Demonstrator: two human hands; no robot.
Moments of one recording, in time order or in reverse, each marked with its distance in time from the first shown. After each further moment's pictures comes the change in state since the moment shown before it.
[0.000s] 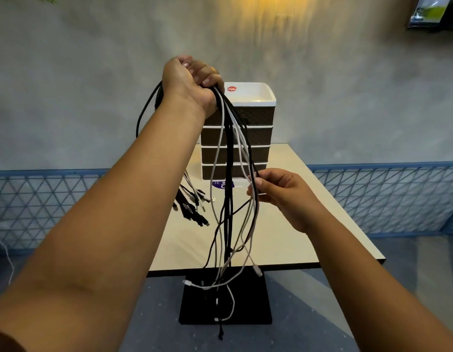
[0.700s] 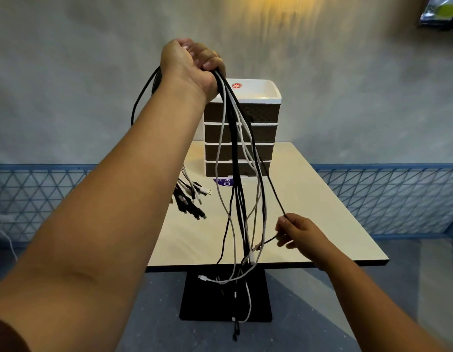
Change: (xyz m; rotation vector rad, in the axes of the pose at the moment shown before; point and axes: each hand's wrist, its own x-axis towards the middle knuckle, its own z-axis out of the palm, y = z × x) left_hand -0.003 0.012 0.010 -0.009 0.031 0.008; right_hand -0.034 0.086 -0.029 -0.341 0.037 0.310
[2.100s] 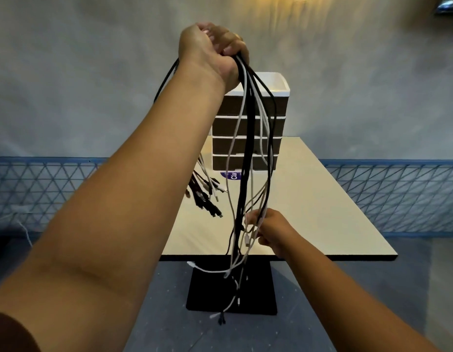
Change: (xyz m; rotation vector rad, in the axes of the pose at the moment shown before) left_hand -0.030 -0.012 0.013 -0.044 -0.048 -0.048; right_hand 0.024 -0.023 0.069 0.257 -0.036 0.248
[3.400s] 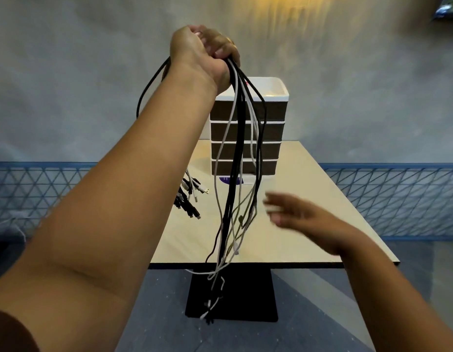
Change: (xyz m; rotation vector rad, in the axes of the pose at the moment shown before) left_hand 0.013 0.006 0.001 0.029 0.034 0.041; right_hand -0.057 -0.044 -0.076 -0.216 -0.358 -0.350
